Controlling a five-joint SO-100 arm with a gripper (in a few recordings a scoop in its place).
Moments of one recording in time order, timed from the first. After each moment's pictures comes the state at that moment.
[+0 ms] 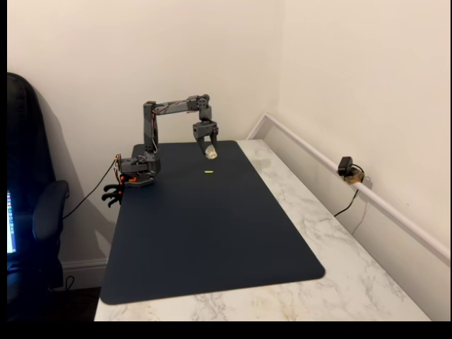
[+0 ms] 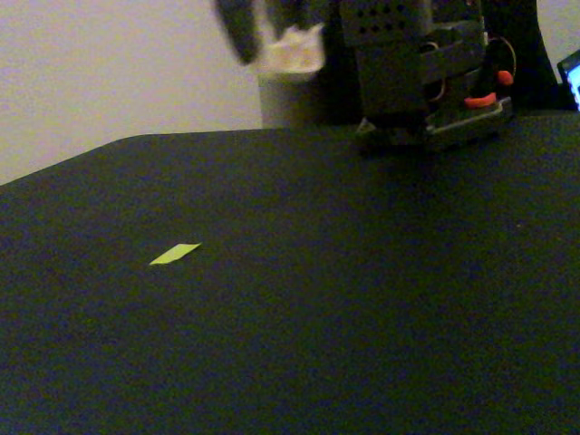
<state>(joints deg) -12.8 84.5 75.7 94.6 38.7</state>
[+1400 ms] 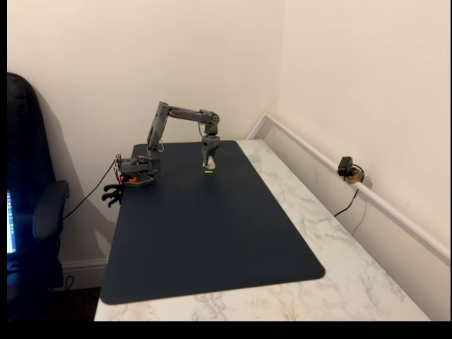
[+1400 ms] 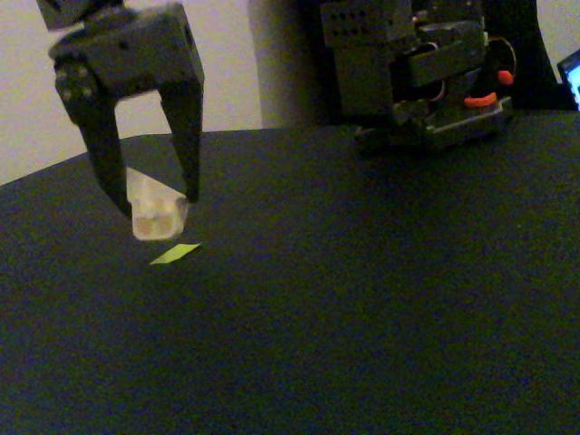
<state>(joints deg) 8.3 66.4 81.5 80.2 43.3</state>
